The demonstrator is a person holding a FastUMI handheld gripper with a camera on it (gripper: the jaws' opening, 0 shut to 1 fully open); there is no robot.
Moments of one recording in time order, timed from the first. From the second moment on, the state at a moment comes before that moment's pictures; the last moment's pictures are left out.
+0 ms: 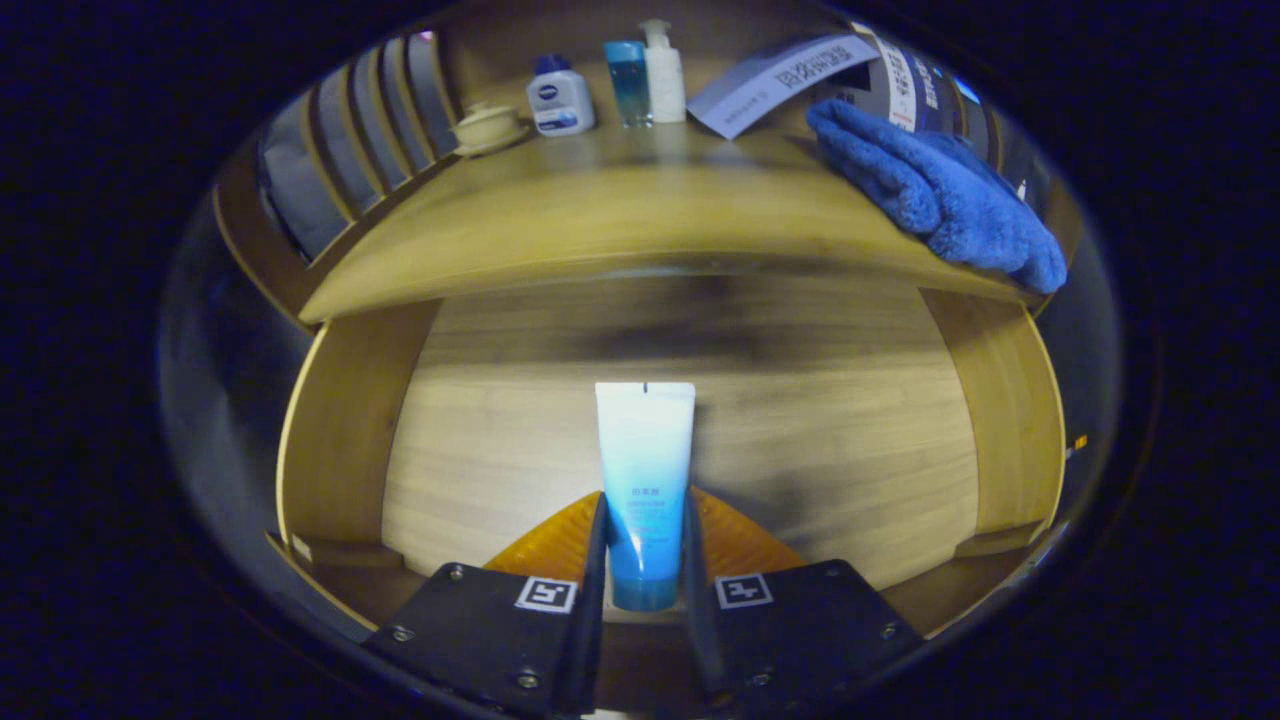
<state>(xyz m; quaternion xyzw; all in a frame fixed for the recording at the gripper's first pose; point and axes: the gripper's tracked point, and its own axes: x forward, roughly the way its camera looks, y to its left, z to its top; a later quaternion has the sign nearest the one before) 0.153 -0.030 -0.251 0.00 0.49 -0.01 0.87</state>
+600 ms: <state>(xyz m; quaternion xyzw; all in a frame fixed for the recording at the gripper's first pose) 0.124 -0.031 -0.144 0.06 0.33 0.04 0.94</state>
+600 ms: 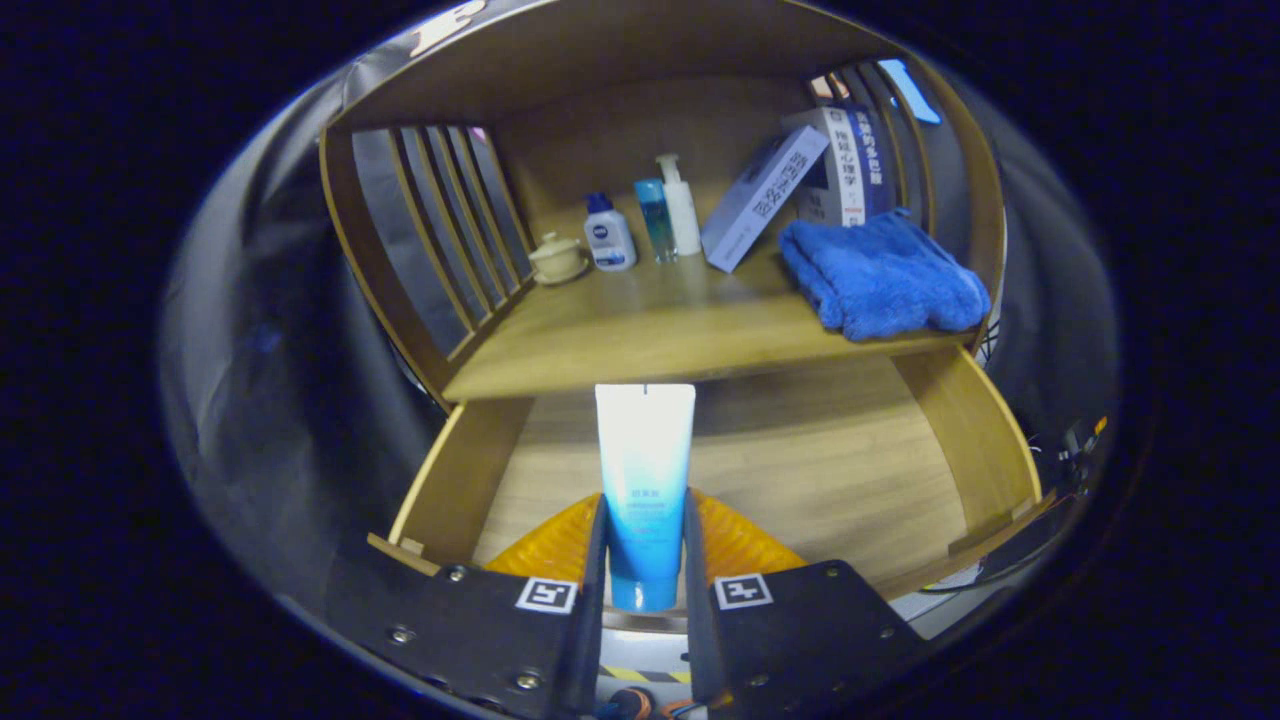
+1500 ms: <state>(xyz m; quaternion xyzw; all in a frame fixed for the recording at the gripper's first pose) 0.228 -0.034 -0.063 0.02 0.20 0.01 0.98</state>
